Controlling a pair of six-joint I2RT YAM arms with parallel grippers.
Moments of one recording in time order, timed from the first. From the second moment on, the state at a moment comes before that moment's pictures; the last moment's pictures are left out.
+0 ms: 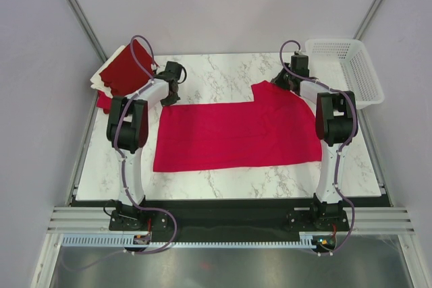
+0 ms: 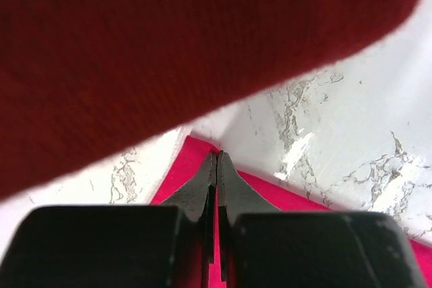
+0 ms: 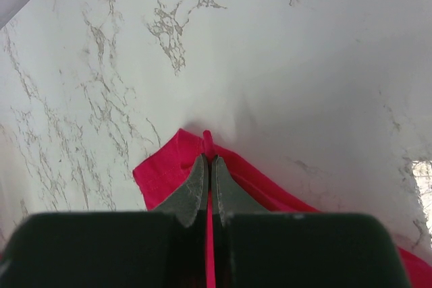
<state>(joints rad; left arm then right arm) -0.23 2.16 1.62 -0.56 -0.44 -0.53 0.07 2.24 1.59 0.01 -0.15 0.60</state>
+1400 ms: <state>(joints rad) -0.23 1.83 1.34 -0.60 -0.37 -0.51 -0.03 1.22 0.91 -0.27 0.04 0.45</state>
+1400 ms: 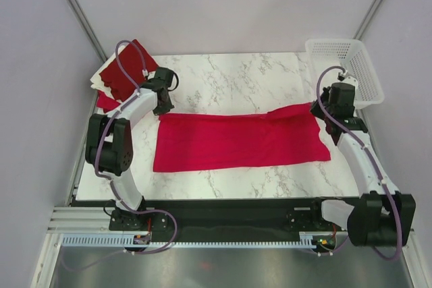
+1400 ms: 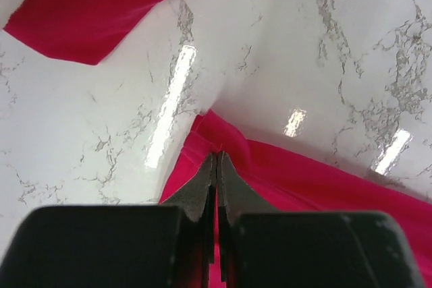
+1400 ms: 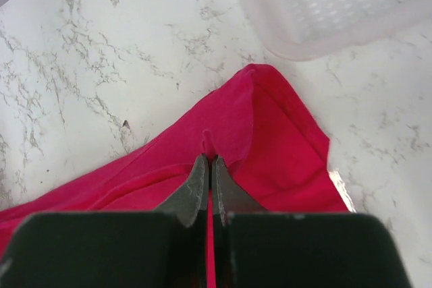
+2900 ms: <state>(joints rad) -0.28 1.43 1.12 -0.79 -0.41 -0.62 -0.04 0.92 0.65 -0.53 0.26 0.68</state>
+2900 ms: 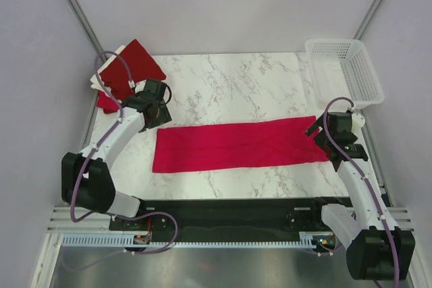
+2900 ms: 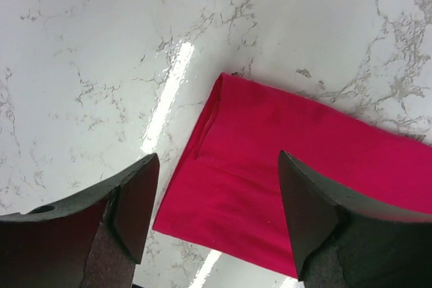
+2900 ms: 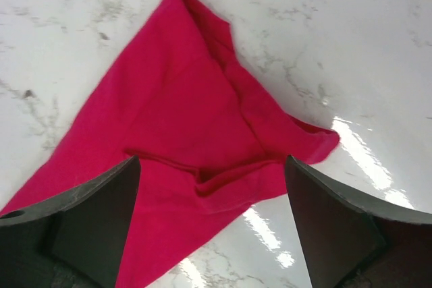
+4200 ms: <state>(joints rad) -0.98 1.45 0.88 -0.67 0.11 -0.99 0.23 2.77 2.49 -0.19 -0.27 0.64</state>
